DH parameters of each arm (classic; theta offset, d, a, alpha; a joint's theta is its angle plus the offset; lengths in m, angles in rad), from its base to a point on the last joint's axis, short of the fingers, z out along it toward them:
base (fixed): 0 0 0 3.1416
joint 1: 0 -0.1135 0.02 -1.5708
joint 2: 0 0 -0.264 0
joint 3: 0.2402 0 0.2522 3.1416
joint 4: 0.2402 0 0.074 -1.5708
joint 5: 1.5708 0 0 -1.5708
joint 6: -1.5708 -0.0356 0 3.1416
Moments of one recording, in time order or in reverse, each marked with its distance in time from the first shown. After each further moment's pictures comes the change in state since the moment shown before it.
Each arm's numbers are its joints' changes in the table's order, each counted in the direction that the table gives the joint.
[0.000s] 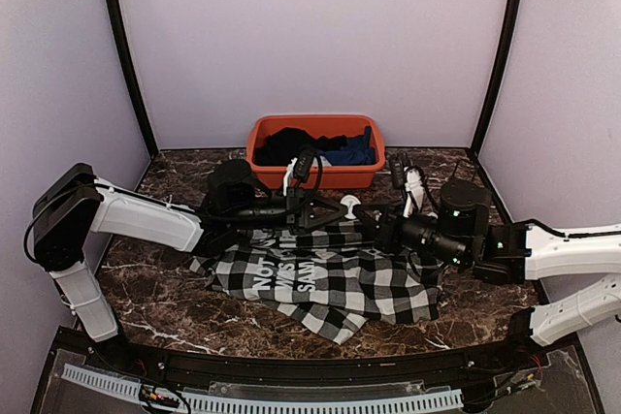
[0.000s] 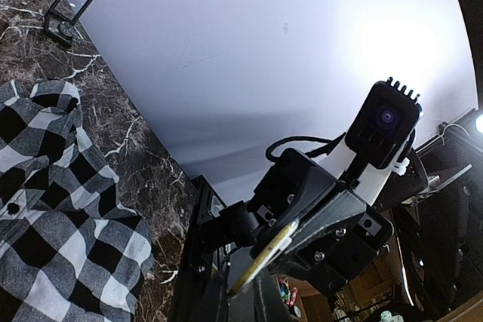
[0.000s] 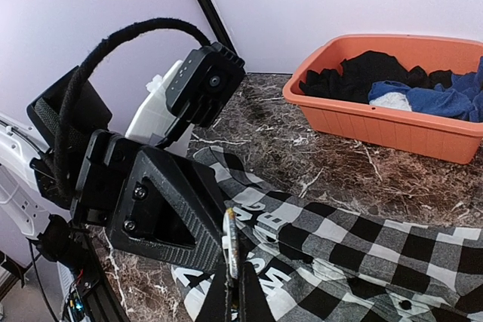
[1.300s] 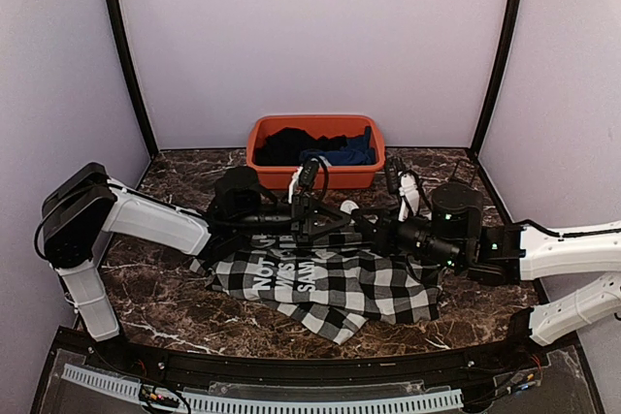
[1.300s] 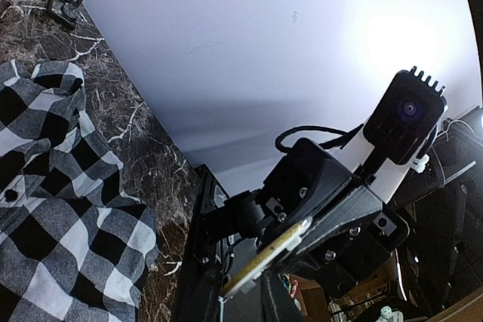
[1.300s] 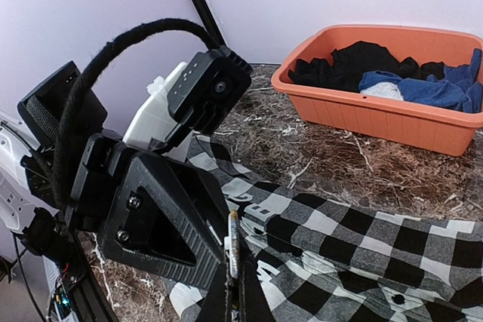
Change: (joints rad) left arm 0.005 -0.056 0.000 -0.040 0.018 0.009; right arm -0.006 -0.031 -0.001 0.010 0.028 0.011
